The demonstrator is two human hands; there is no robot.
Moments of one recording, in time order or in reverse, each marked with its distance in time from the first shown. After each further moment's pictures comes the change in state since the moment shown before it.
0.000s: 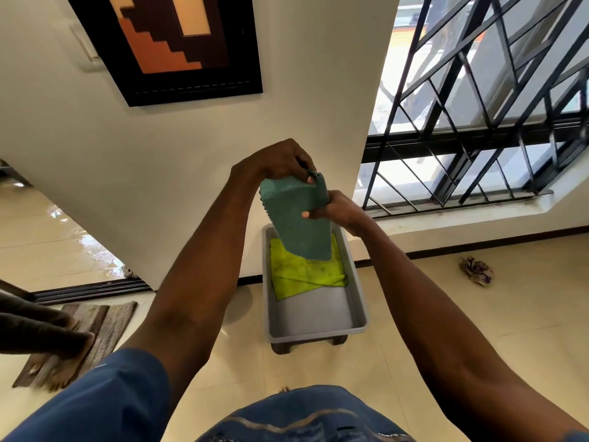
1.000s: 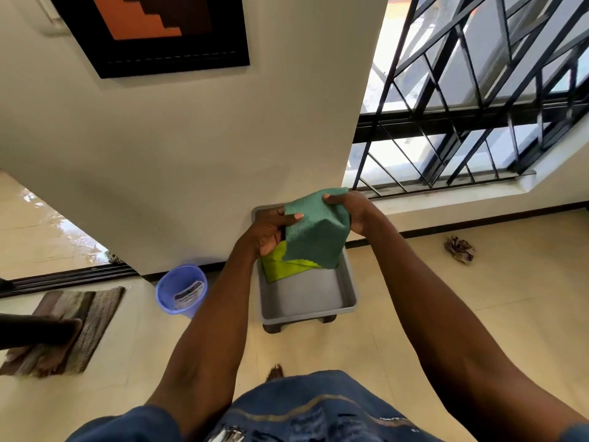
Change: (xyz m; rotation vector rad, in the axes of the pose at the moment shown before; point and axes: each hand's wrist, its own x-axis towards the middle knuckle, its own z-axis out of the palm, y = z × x) left_hand -0.063 -0.065 0.160 -1.401 0.090 -0.326; right_hand -0.021 0.040 -0.009 0.658 0.177 0.340
